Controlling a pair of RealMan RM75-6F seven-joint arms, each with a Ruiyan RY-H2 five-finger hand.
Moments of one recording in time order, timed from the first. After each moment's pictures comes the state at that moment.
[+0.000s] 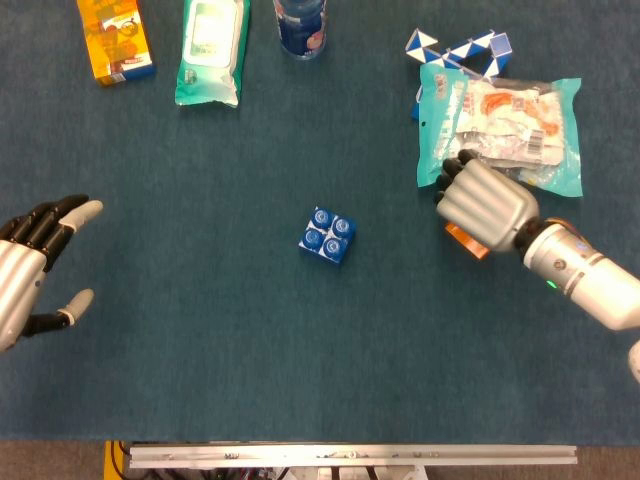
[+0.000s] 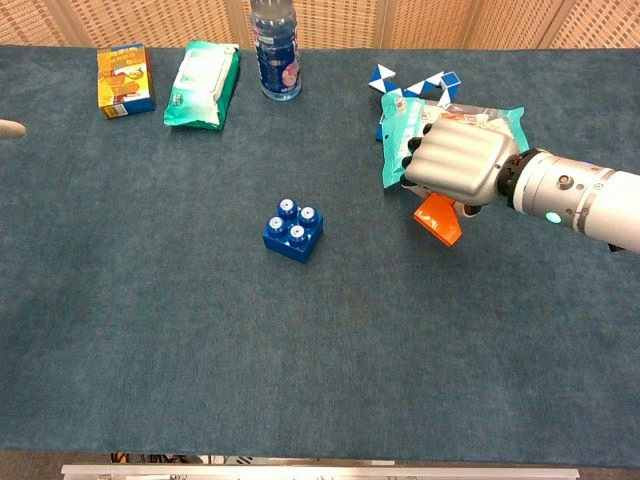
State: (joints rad) left arm -0.19 -0.98 0.08 -1.82 1.68 1.37 -0.02; right arm 0.83 -1.35 0.00 -1.64 -1.25 0.78 -0.98
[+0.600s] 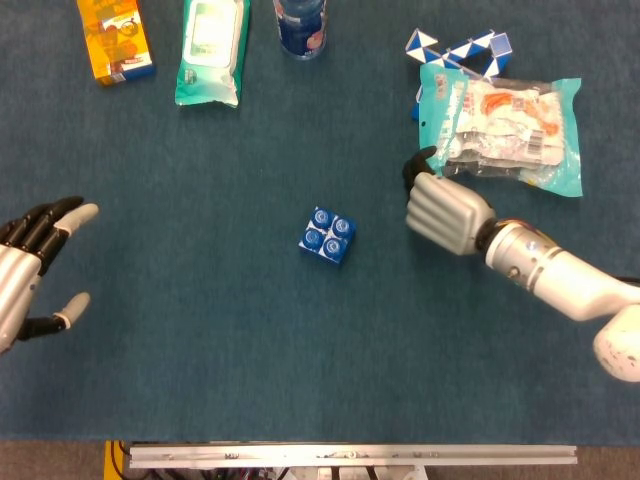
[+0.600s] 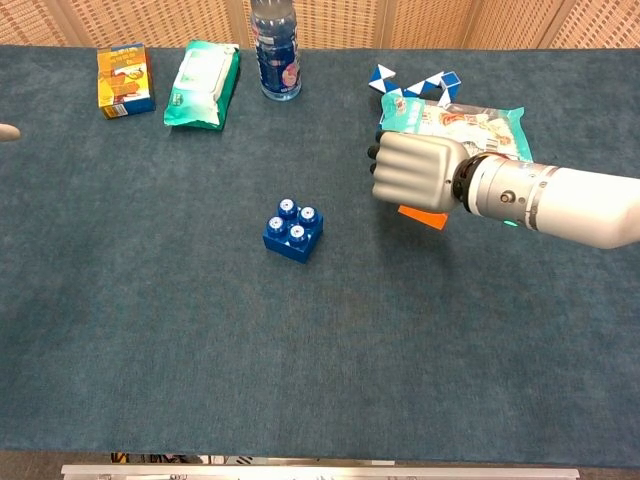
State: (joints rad) left arm -0.18 -0.98 0.09 -1.80 1.69 1.38 -0.04; right arm 0.99 -1.42 -0.07 -1.61 -1.17 0.77 -1.39
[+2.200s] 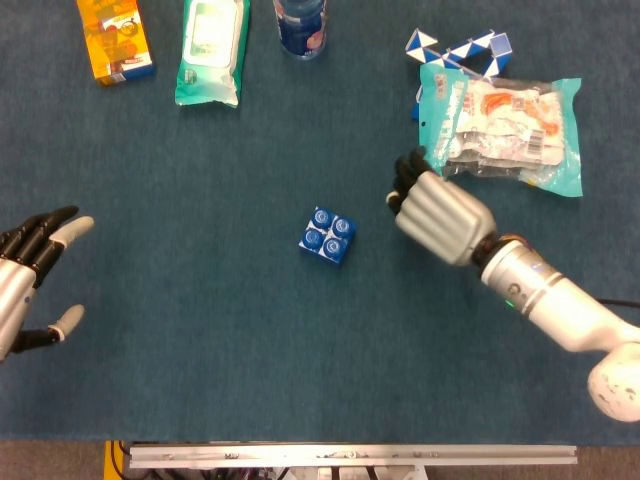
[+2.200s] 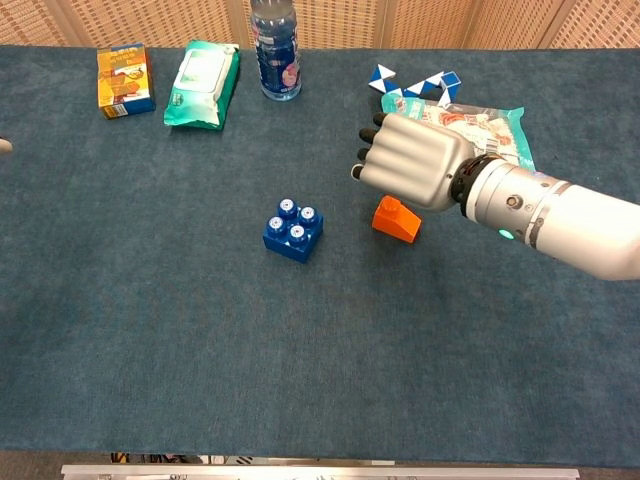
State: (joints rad) left arm -0.16 -0.96 0.11 -1.79 1.73 1.39 -0.06; right arm 0.95 -1.42 -0.08 -1.80 -1.04 1.01 -1.33
